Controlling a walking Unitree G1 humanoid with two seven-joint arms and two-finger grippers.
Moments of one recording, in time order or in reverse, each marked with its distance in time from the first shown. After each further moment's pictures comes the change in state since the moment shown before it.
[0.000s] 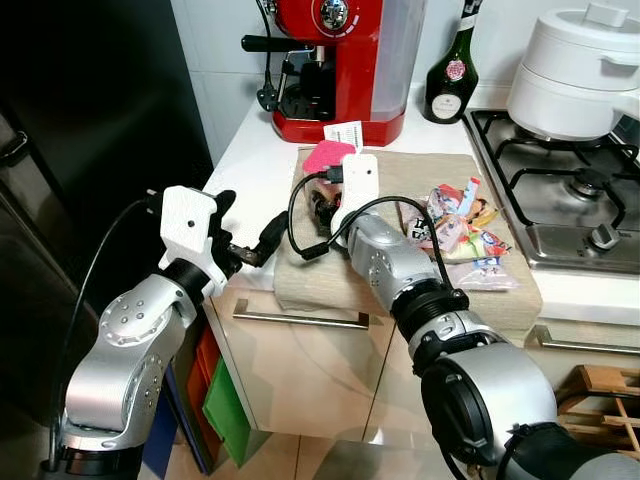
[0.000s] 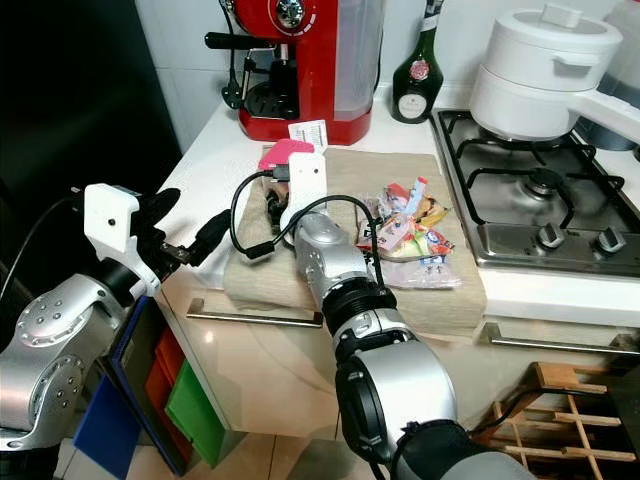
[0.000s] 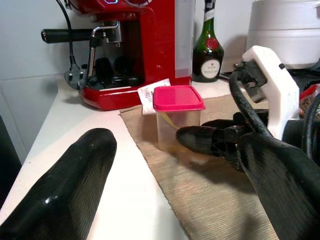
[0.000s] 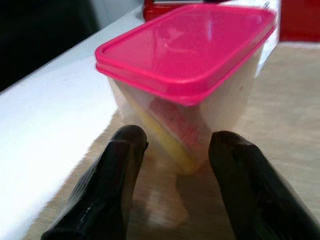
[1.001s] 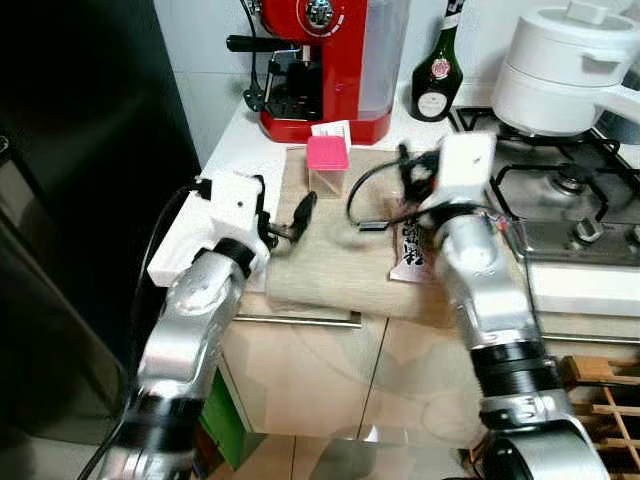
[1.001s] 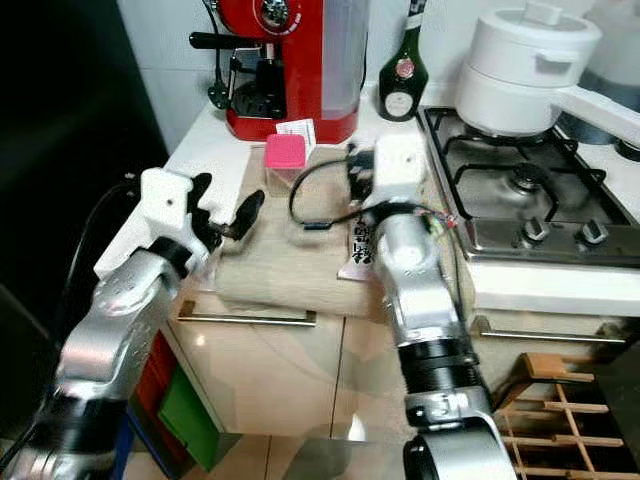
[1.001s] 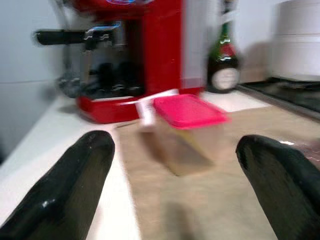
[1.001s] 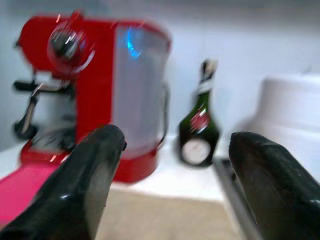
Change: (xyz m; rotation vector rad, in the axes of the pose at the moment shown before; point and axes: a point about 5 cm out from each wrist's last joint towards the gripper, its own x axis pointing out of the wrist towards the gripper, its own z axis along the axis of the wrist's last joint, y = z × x) left arm 0.063 -0.003 -0.015 0.007 -0.022 0.182; right arm -0.076 -0.084 0.058 -0.182 -0.561 -0.251
